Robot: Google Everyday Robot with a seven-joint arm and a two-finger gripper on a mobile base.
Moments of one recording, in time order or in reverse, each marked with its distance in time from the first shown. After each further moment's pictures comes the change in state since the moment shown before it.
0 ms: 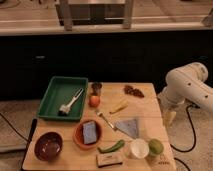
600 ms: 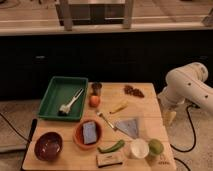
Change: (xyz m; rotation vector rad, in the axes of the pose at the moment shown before) arm -0.001 0.000 0.001 0.000 0.005 -0.007
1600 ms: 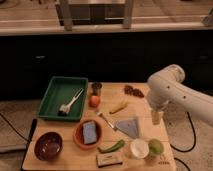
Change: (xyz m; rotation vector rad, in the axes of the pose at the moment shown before) arm -0.069 -0.016 0.032 0.002 0.031 -0.154
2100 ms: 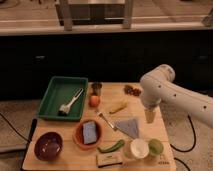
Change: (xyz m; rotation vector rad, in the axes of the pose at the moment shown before) arm -0.016 -0.013 0.014 -0.001 -0.023 -0.024
